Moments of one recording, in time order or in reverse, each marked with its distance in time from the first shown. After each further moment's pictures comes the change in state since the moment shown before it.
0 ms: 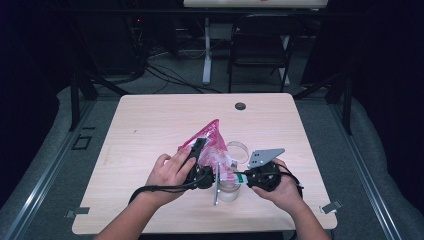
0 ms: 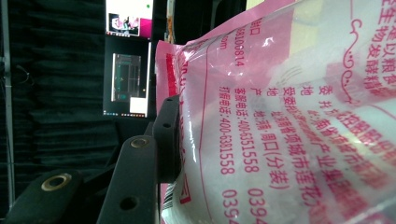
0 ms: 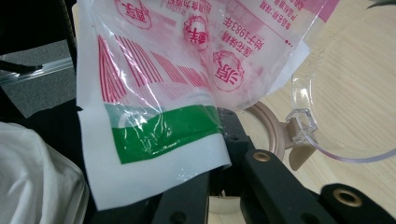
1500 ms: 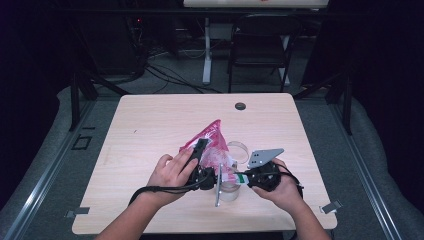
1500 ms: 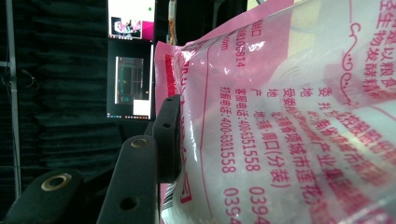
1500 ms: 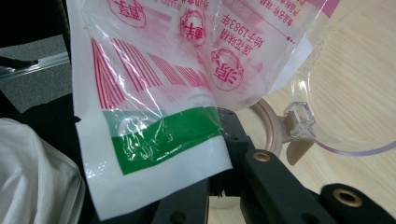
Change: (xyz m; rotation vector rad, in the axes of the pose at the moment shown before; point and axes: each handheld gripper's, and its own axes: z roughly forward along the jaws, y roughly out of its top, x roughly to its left) left arm -0.002 0.004 -0.001 -0.003 0.009 0.015; right arm -0.001 -0.002 0.002 0.019 -0.008 -0.001
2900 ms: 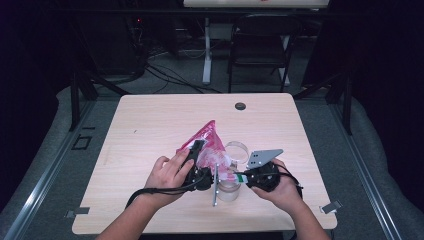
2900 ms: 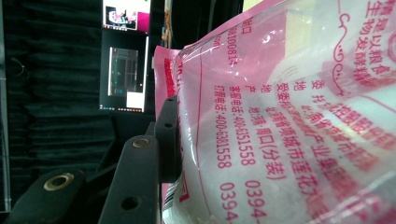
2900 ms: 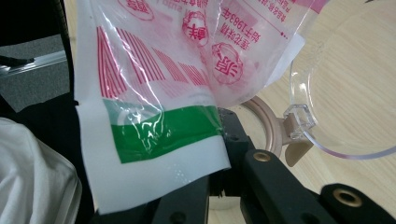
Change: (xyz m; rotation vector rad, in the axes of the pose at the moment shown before) left arm -0.004 -0.008 -0.001 0.026 -0.017 -0.038; right arm 0.002 0.001 0.001 0.003 -0.013 -0.012
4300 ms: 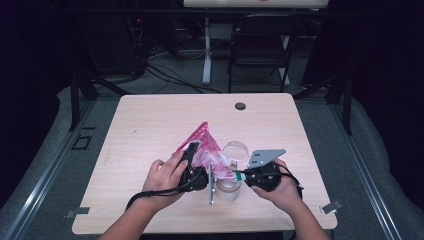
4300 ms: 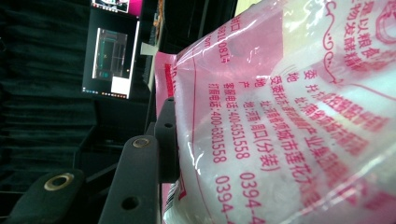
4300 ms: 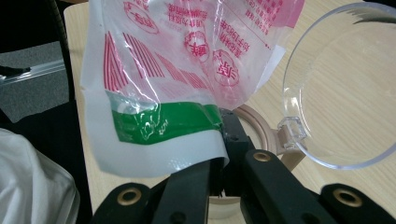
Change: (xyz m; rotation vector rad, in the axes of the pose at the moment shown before) left arm -0.005 -0.010 0.001 0.026 -0.037 -0.095; right arm 0.002 0.004 -0.004 -0.043 -0.016 0.000
